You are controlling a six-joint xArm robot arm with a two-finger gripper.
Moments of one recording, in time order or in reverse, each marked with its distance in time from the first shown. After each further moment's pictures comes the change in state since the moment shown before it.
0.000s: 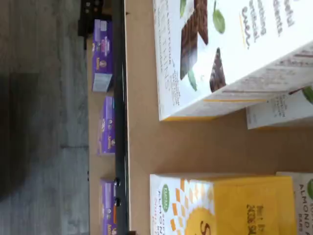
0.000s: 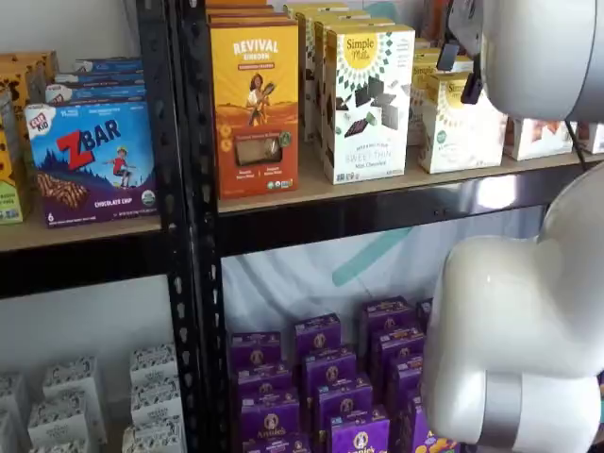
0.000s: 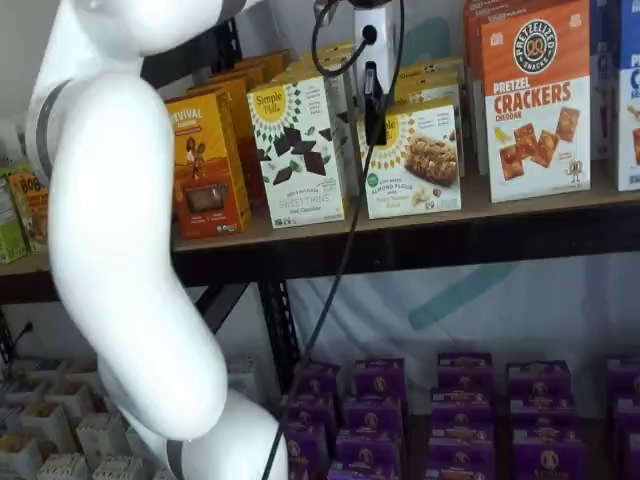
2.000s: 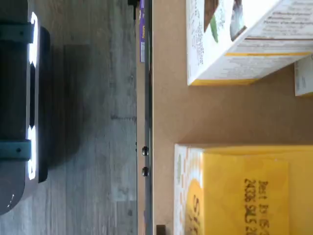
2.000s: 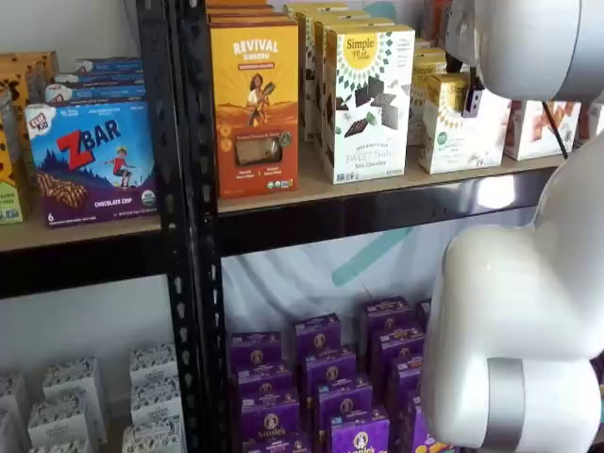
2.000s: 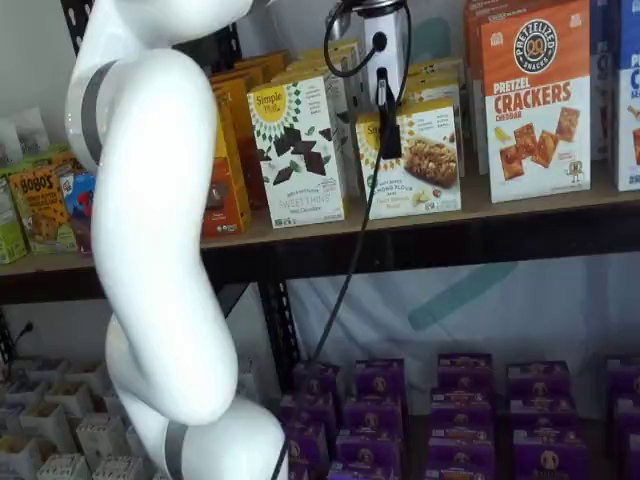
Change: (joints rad) arm 0.065 0.142 -0.122 -0.158 0.104 0.048
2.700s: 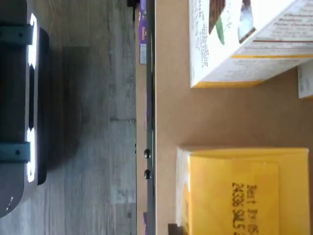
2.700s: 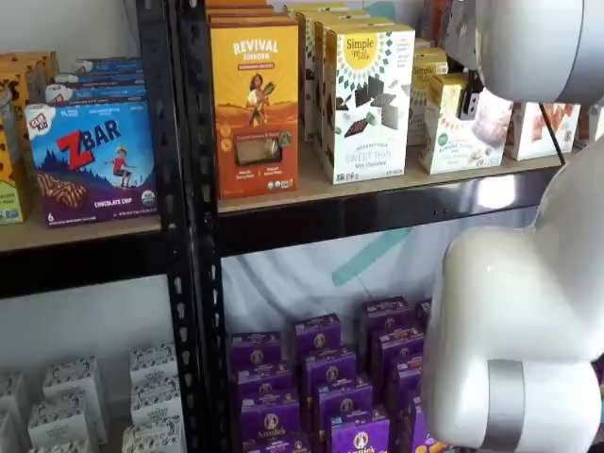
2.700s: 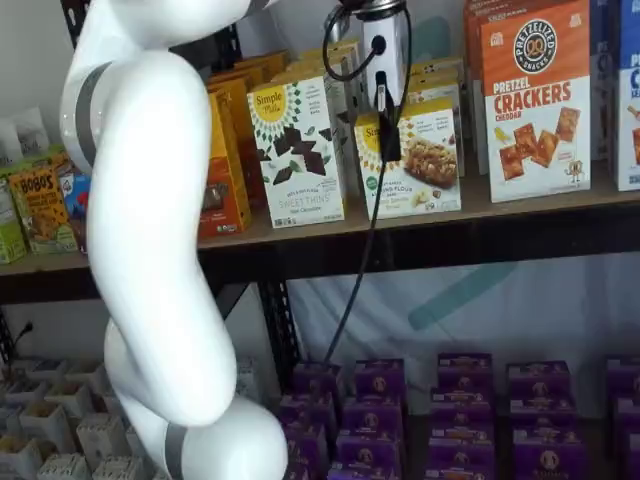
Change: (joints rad) arm -0.003 -0.019 0.029 0.007 -0.013 -0.003
